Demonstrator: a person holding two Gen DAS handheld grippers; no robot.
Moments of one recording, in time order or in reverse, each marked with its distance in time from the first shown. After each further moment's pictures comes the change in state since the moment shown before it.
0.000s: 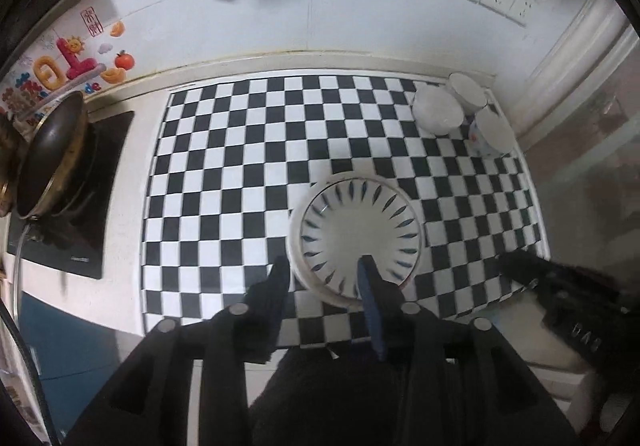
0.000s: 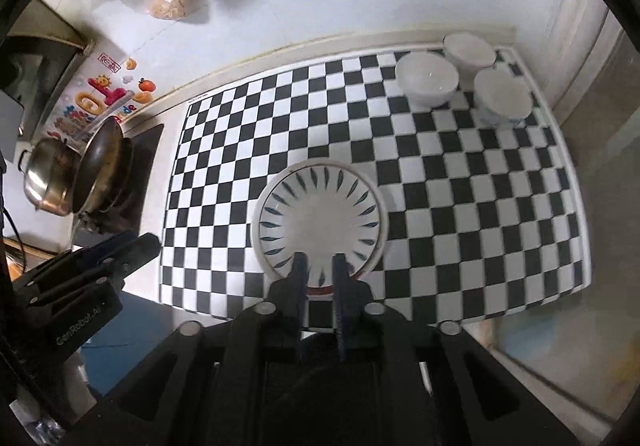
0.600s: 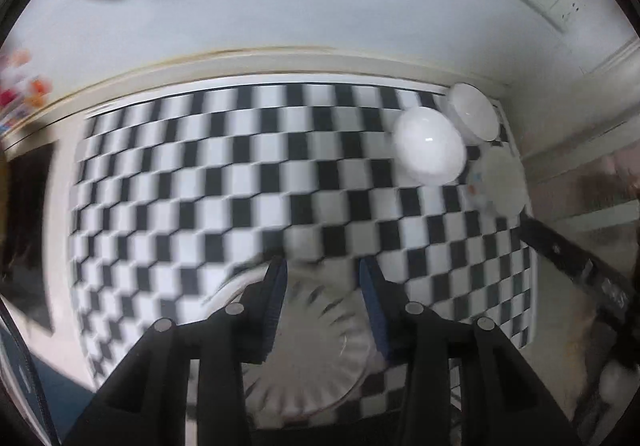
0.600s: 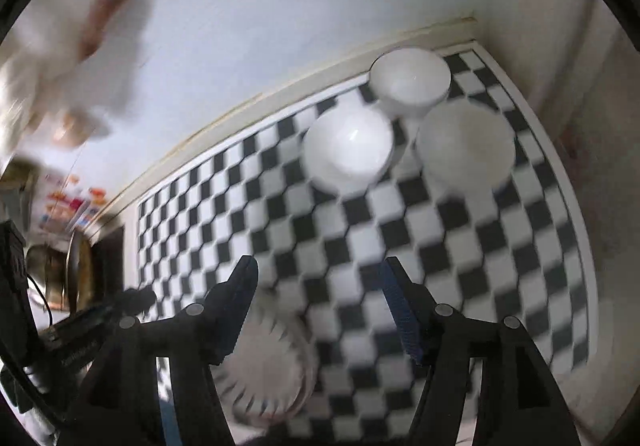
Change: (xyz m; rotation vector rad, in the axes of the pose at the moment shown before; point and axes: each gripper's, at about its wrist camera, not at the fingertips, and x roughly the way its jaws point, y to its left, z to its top) left arm 0.152 -0.081 0.161 -0.016 0.151 -0.058; right arm 0.082 -0.169 0.175 0.213 -0.056 0.033
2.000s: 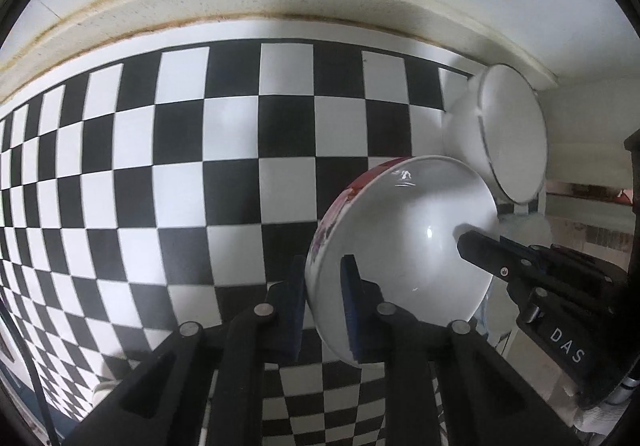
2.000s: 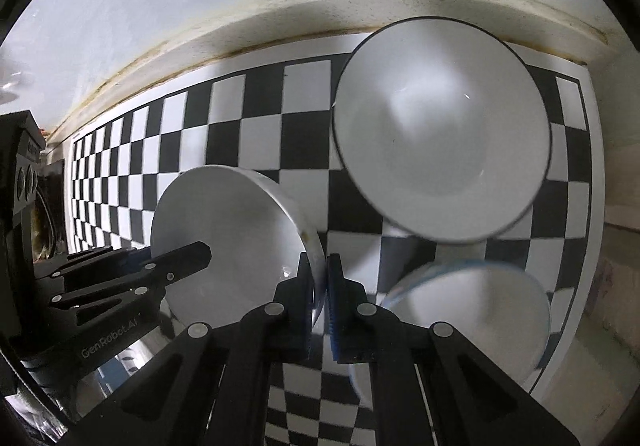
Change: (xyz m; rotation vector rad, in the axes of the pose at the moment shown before) left arm 0.152 -0.072 0.093 -0.068 0.272 -0.077; right arm 0.178 -0.049 0.140 -0.248 0.410 -0.053
